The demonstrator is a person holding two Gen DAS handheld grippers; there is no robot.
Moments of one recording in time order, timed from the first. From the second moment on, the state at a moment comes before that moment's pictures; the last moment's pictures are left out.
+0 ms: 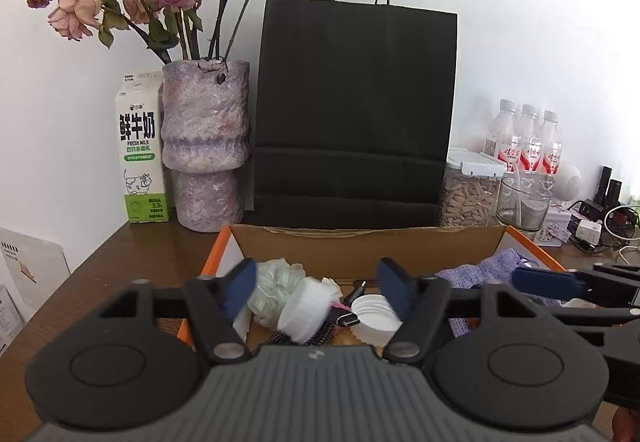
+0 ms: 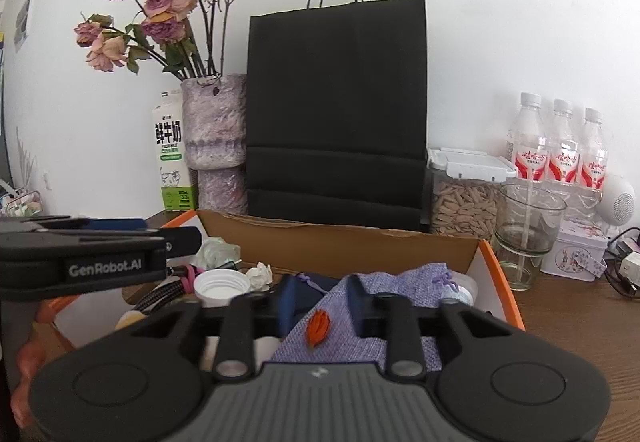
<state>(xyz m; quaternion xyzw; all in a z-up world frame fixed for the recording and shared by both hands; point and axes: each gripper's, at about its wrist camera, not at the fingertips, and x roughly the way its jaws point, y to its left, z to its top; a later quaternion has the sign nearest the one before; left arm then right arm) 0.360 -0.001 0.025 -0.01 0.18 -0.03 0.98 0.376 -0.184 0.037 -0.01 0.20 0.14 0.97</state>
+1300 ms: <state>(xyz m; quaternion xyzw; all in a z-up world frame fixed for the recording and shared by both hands) 0.243 0.020 0.014 -0.02 0.14 0.00 0.99 0.258 -0.225 0.030 0.00 0.16 0.07 0.98</state>
